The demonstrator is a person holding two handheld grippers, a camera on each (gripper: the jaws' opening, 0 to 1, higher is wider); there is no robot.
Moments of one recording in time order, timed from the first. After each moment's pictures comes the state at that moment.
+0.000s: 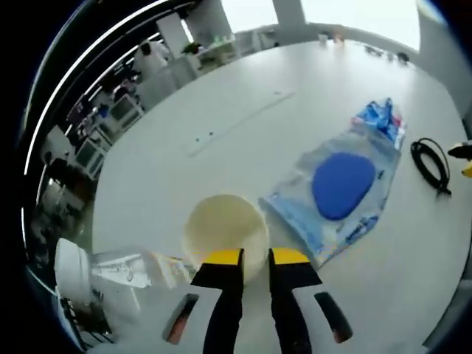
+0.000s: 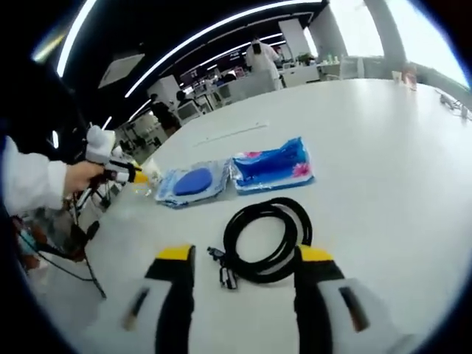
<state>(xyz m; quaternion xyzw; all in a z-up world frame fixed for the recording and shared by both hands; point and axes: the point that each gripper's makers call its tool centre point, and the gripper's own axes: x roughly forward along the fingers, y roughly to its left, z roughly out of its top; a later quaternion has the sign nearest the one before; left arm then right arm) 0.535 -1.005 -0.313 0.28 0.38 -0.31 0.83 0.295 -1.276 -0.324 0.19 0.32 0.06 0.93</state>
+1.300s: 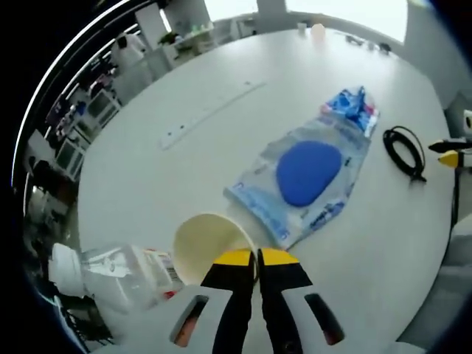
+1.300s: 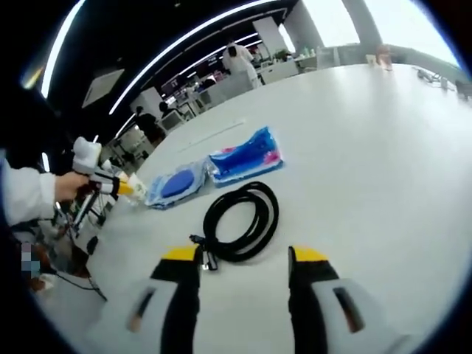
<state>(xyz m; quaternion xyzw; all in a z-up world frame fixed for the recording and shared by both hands) 0.501 -1.017 -0.314 0.29 0.43 -0.36 0.78 0.266 -1.304 -0.336 0.23 0.32 0.01 0.92</state>
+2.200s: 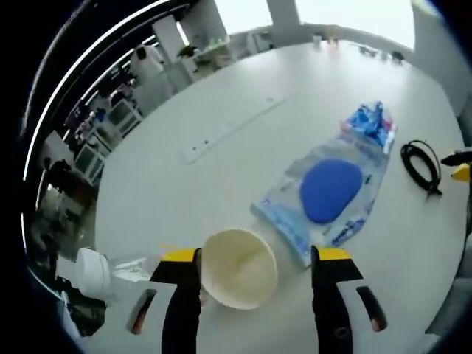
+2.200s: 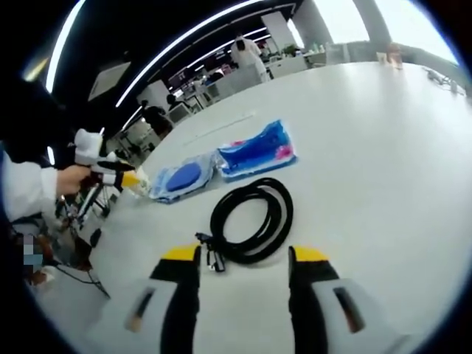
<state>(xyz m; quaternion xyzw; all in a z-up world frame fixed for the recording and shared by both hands) 0.527 -1.015 -0.287 0.28 0.34 -0.32 0.84 0.276 -1.290 -0.339 0.22 0.33 0.04 0.92</state>
